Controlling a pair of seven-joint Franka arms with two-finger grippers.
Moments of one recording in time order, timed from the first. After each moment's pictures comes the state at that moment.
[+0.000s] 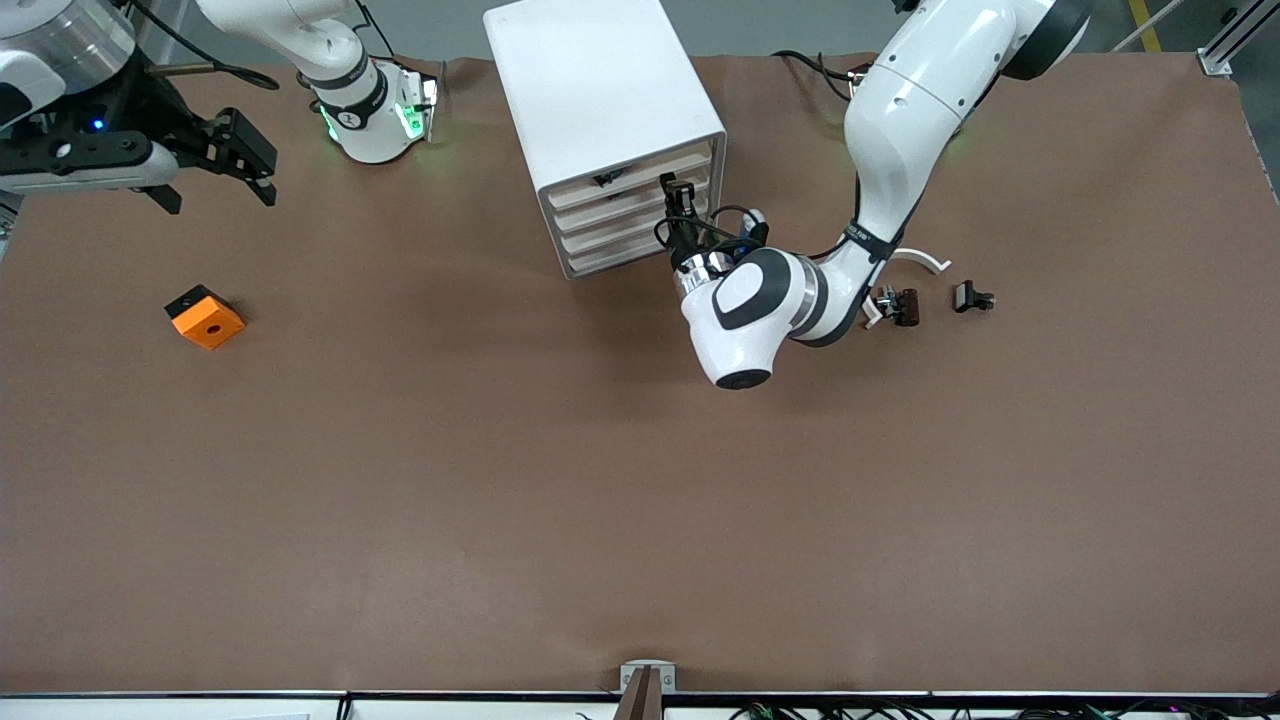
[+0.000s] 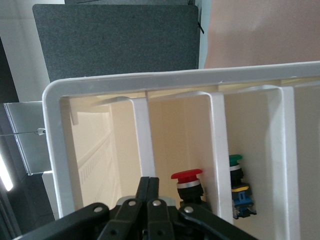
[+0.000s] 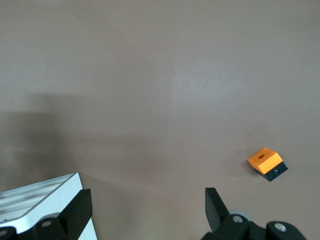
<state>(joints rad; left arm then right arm) -0.47 0.77 -0.19 -1.49 -0.87 1.25 -2.27 0.34 -0.13 -0.06 -1.59 -0.02 1.51 0.21</state>
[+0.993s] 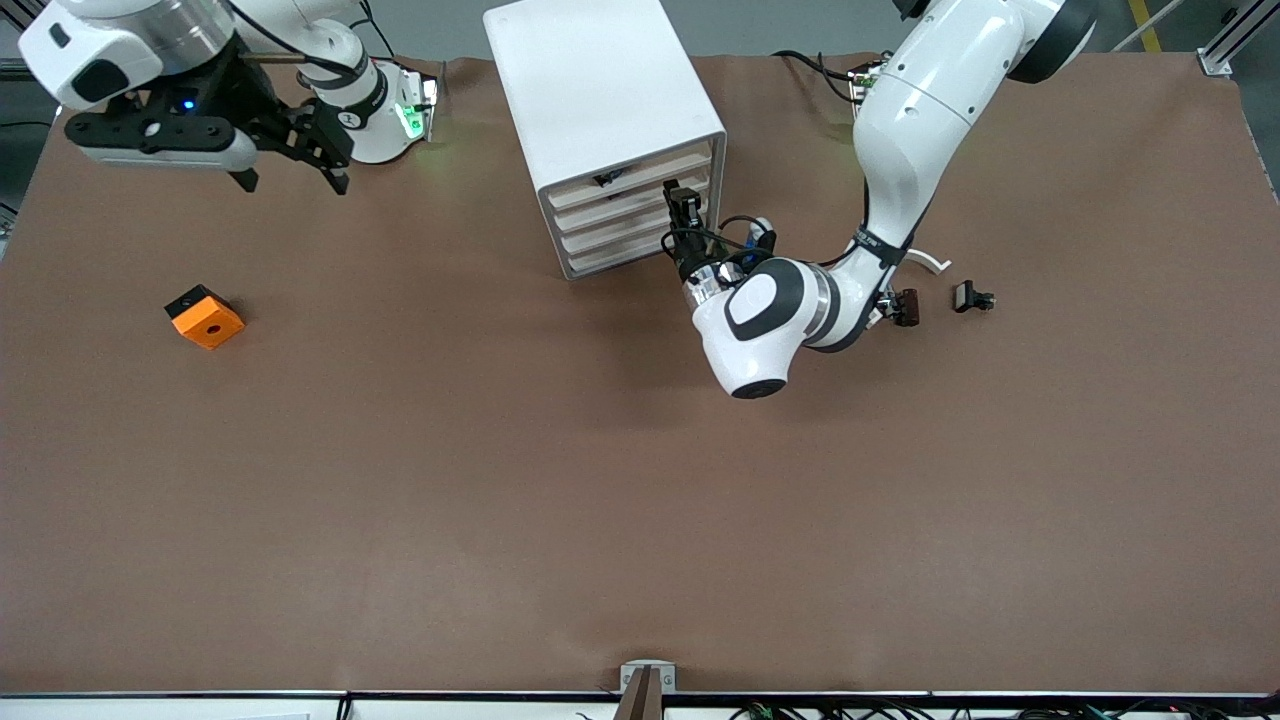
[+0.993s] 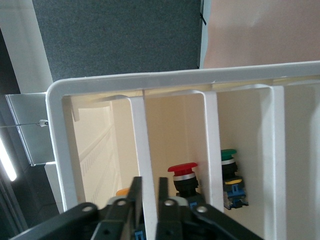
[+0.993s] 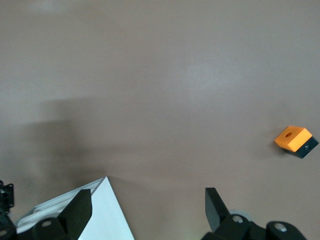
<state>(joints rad) -0.45 0.77 -0.19 -1.49 -0.89 1.25 -2.27 0.48 -0.12 -0.06 -1.58 -0.02 1.51 0.49</state>
